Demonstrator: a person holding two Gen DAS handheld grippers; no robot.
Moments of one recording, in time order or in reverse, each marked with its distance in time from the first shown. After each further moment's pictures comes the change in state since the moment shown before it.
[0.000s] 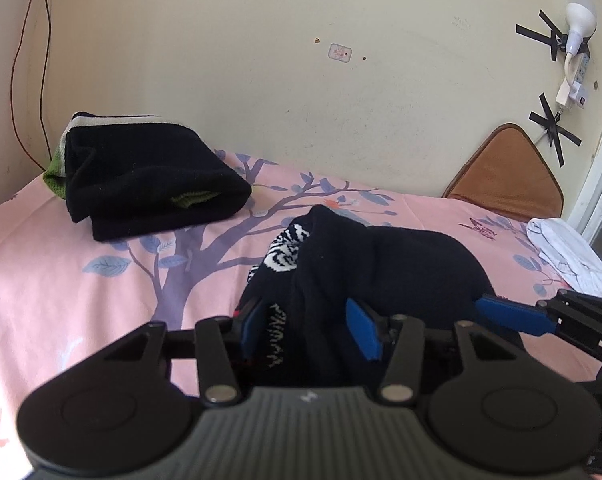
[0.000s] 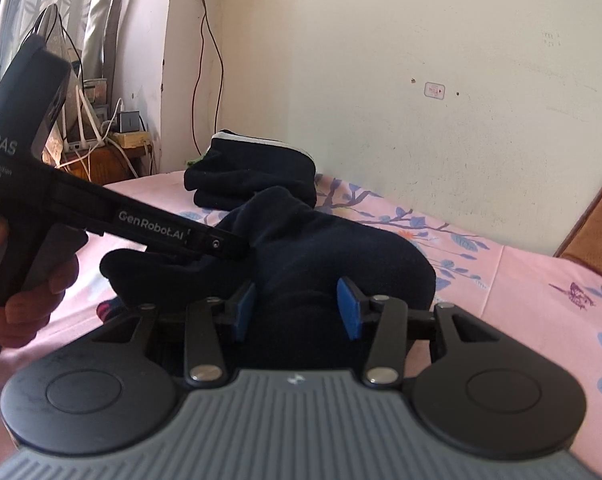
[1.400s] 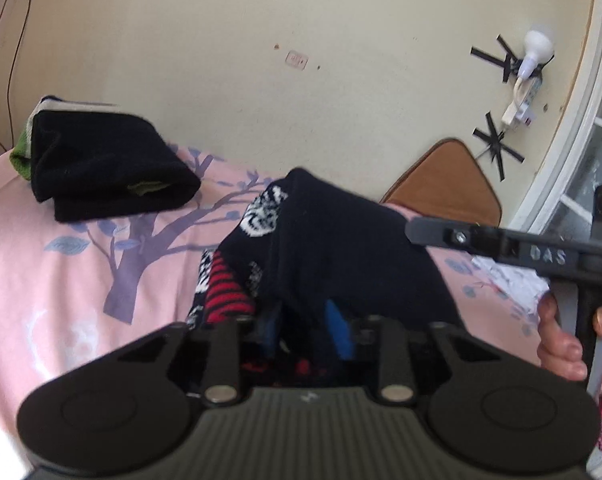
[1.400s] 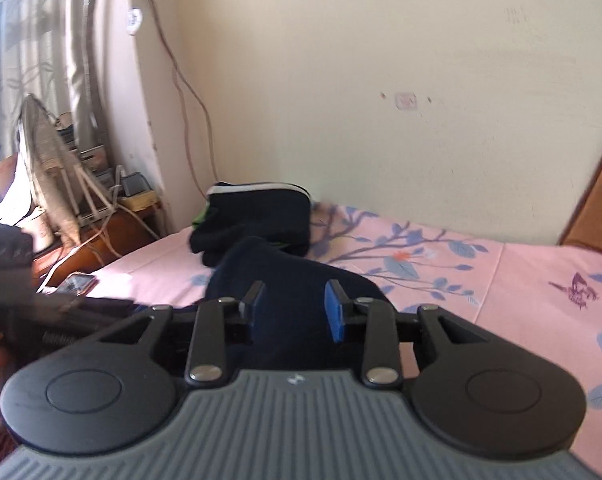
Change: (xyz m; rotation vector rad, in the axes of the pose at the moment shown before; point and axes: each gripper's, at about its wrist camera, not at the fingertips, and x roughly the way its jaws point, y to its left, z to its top) left arm -0.020 0.004 -0.015 -0.042 0.011 -0.167; right arm 0.002 -0.061 0.042 0.269 0.041 0.101
